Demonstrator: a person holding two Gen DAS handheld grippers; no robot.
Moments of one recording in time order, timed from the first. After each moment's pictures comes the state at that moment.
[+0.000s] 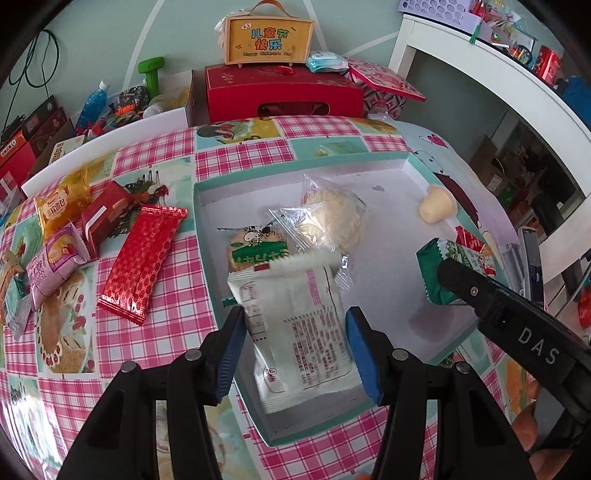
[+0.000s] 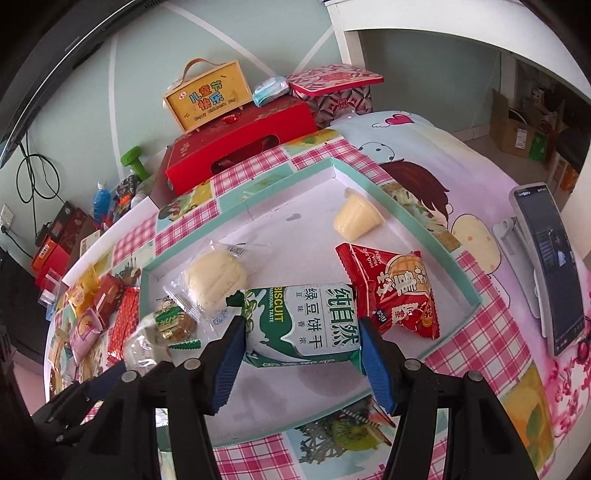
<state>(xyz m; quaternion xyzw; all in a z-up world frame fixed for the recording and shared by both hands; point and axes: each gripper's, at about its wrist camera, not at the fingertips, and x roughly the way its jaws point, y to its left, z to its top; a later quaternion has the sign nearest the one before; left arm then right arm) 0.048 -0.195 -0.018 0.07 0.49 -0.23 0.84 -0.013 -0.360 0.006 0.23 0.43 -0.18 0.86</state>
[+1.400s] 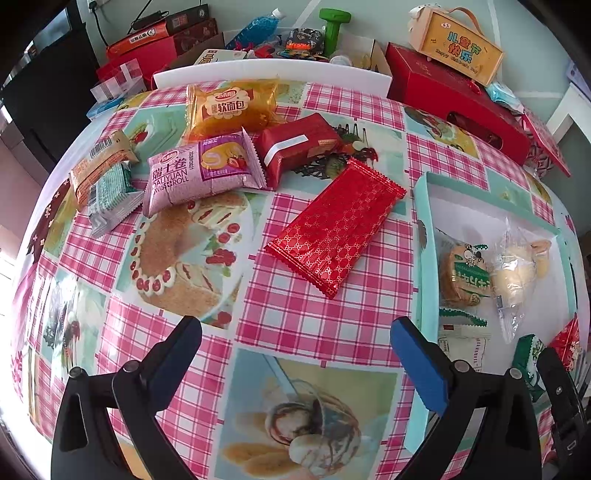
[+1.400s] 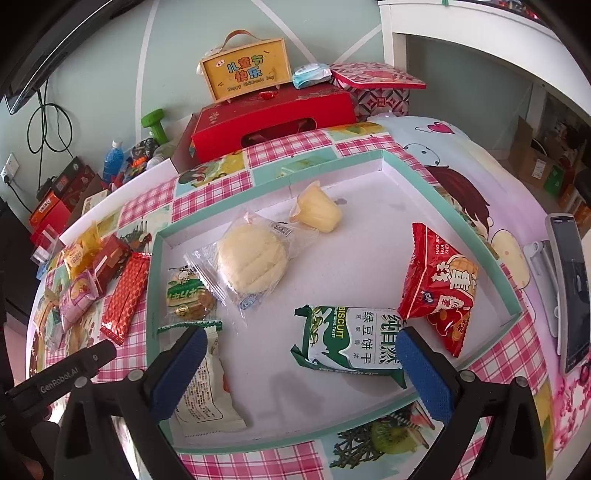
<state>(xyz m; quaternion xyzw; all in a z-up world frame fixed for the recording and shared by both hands) 0.093 -0.084 -0.039 -0.01 0.56 0.02 0.83 0.016 -0.318 -0.003 0.16 0.45 -0.16 0.86</state>
